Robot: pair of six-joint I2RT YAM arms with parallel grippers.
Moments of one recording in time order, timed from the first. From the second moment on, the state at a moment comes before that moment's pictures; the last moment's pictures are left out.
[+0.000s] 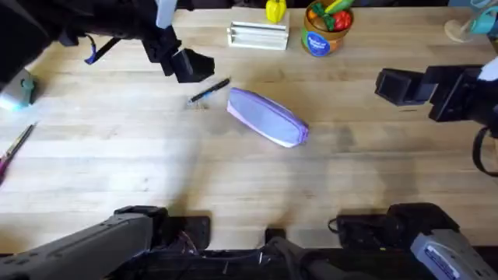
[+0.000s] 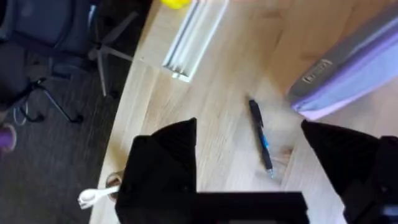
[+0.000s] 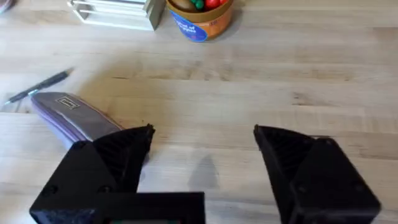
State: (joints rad) left arm -0.04 1.30 1.23 -0.77 0.51 1.11; right arm 0.01 0.66 0.88 -0.83 -0.08 0.05
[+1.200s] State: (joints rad) left arm -0.17 1.79 1.31 -1.04 0.67 1.88; right arm 0.01 0.67 0.88 -0.82 -0.08 0.10
